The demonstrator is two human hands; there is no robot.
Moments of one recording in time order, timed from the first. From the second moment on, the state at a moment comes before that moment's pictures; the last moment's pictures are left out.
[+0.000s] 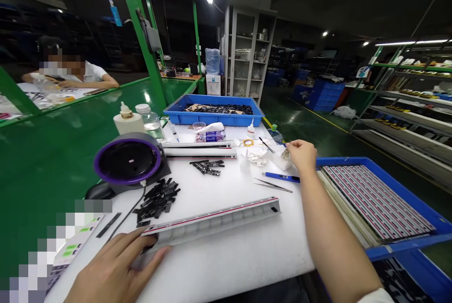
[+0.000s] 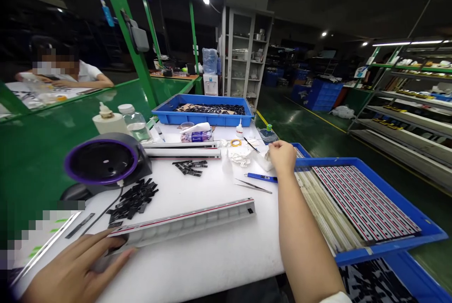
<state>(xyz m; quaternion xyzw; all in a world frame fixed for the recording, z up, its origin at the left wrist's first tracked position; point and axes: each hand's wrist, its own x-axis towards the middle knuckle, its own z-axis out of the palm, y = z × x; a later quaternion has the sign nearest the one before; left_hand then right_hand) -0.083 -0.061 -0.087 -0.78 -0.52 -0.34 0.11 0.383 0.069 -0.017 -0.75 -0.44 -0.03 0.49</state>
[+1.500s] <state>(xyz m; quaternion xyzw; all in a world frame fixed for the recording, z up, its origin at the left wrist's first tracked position) -0.065 -0.085 -0.064 -0.78 -0.57 -0.25 0.07 0.058 -0.107 -0.057 -0.48 -0.43 0.31 0.70</state>
